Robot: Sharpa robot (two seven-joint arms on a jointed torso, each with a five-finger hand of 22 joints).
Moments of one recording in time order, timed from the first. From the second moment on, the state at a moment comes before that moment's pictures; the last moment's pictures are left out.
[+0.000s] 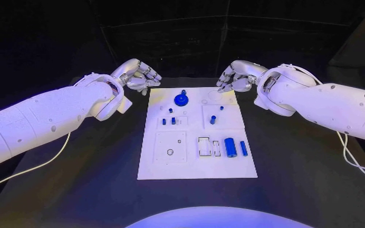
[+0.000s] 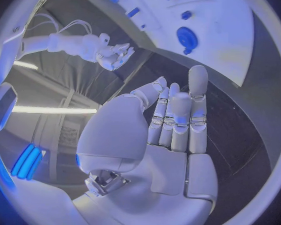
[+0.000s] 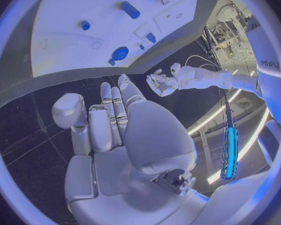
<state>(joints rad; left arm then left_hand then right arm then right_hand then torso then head) 1.21 -0.77 -0.03 1.26 -0.72 -0.30 0.24 1.28 -0.06 0.46 -0.10 0.05 1.01 0.18 0.16 0.08 1.05 0.10 0.28 0.07 1.29 0.01 1.05 0.61 0.16 1.23 0.11 0.69 0.72 1.26 -0.79 -0.04 1.39 -1.37 -0.23 -0.04 1.40 0.08 -0.05 -0.10 0.19 1.02 0.13 0.17 0.07 1.05 0.06 0.33 0.33 1.46 -0.01 1.32 1.16 0.10 1.32 0.09 1.23 0.98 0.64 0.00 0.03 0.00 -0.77</state>
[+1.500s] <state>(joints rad) 1.19 -0.80 -0.03 1.35 -0.12 -0.22 0.54 1.26 -0.07 0.41 -0.08 0.05 1.02 0.18 0.16 0.07 1.06 0.11 0.25 0.07 1.18 0.02 0.90 0.46 0.18 1.16 0.12 0.55 0.62 1.15 -0.72 -0.04 1.34 -1.69 -0.14 -0.15 1.34 0.06 0.28 -0.25 0.13 1.05 0.15 0.07 0.07 1.07 0.09 0.20 0.06 1.46 0.00 1.30 1.10 0.10 1.33 0.11 1.24 0.99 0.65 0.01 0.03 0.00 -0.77</state>
